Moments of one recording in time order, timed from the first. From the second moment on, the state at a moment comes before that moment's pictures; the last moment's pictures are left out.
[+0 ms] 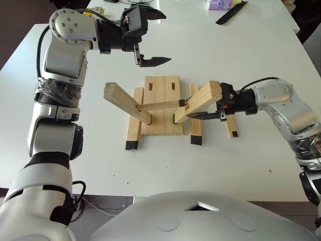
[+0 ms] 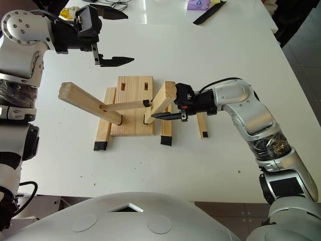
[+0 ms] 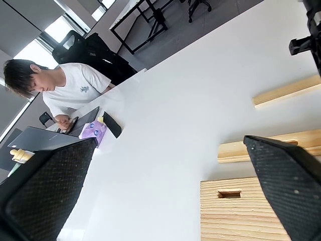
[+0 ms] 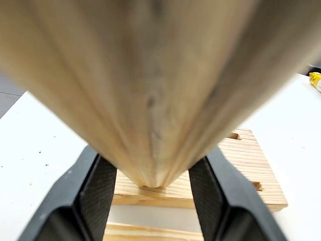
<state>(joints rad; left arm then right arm) -0.89 0.61 -0.19 0.32 -0.19 0.02 -1.20 -0.39 -0.78 0.36 -0.20 0.46 0.24 1.16</state>
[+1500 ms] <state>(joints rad) -0.61 0.62 -0.28 -0.04 -0.18 0.14 -1.31 -0.43 -0.82 0.40 -0.22 0.53 0.32 1.20</state>
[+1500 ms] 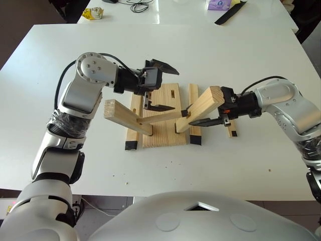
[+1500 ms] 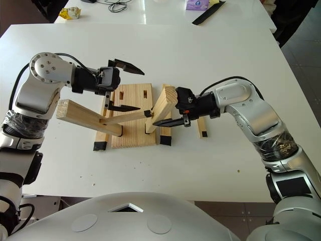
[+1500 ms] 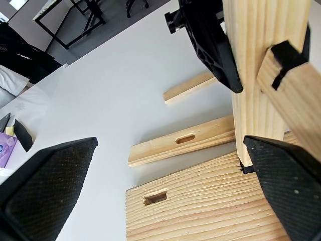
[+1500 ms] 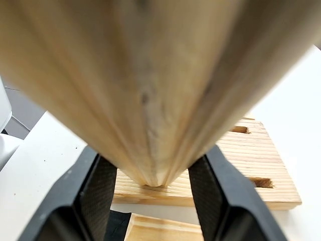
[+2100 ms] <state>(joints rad) -0.59 0.60 -0.29 -0.06 -0.19 0.16 -1.28 -0.49 -0.75 0.44 -0.18 0.47 0.34 1.21</state>
